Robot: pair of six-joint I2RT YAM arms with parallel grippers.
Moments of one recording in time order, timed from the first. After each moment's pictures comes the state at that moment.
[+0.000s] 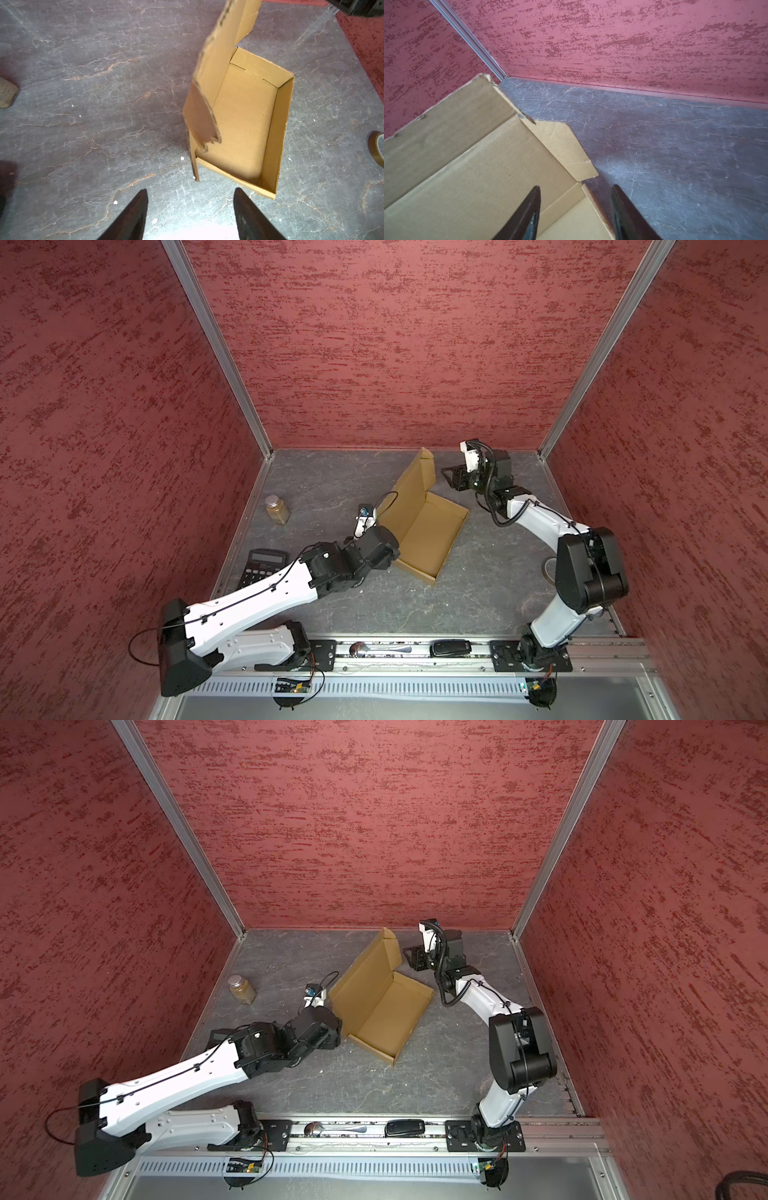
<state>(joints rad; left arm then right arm) -1.03 1.14 1.01 -0.80 -0.53 -0.82 0.21 1.71 1.19 0.10 -0.43 0.19</state>
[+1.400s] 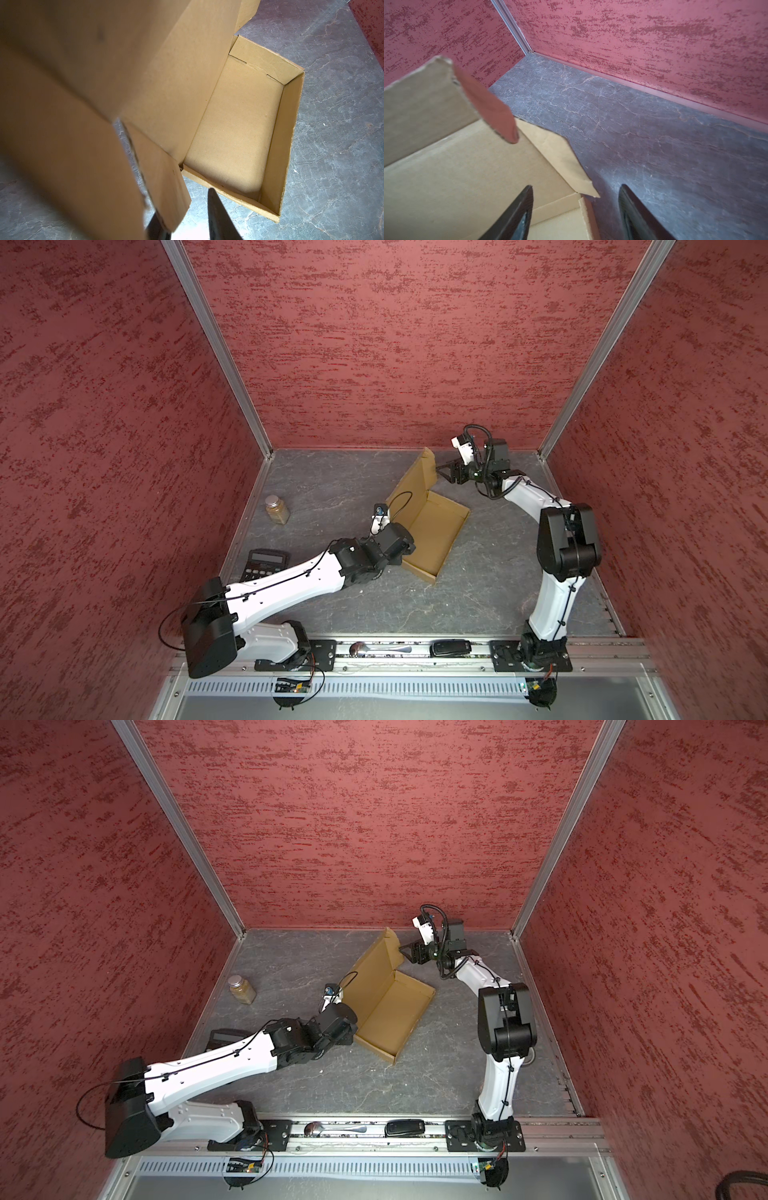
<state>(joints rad) -1.00 1.29 0.98 -0.63 -0.50 -0.80 0.13 1.97 1.47 -0.05 -0.73 -0.03</state>
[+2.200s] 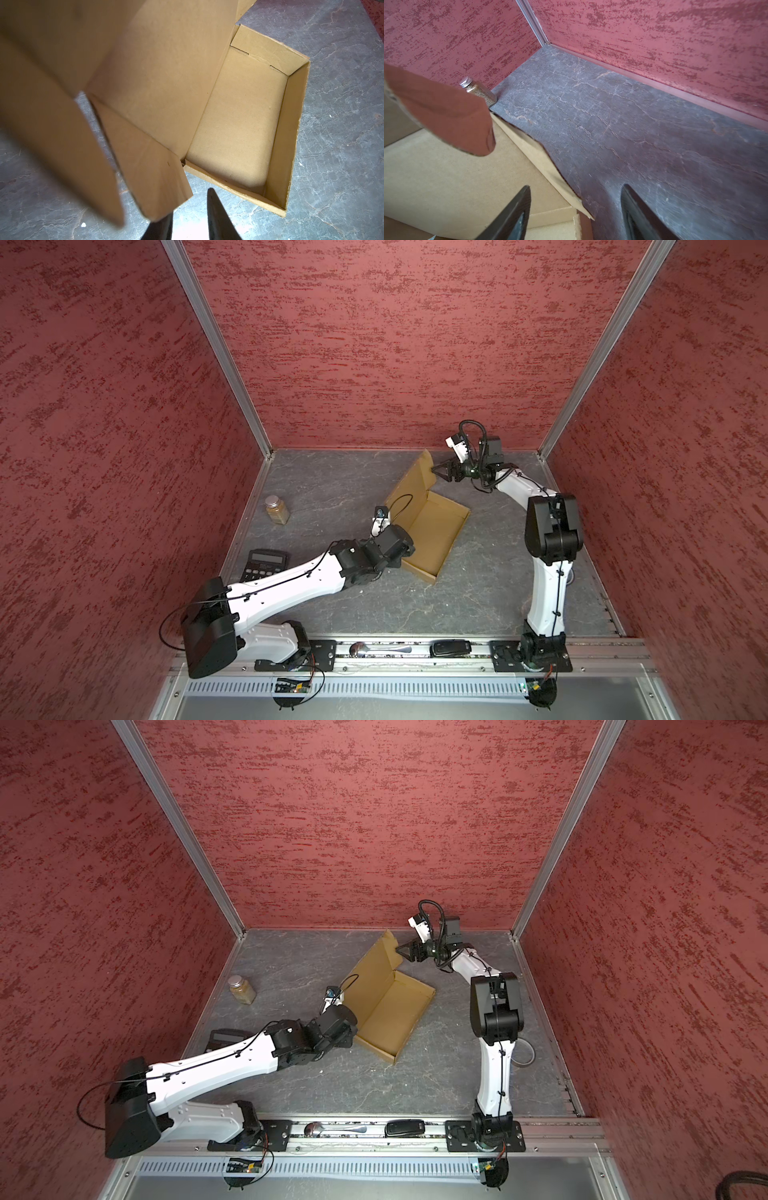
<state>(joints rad) -1.00 1.29 0.97 -0.63 -0.48 -0.79 0.12 2.15 1.66 -0.13 -0.87 -0.09</state>
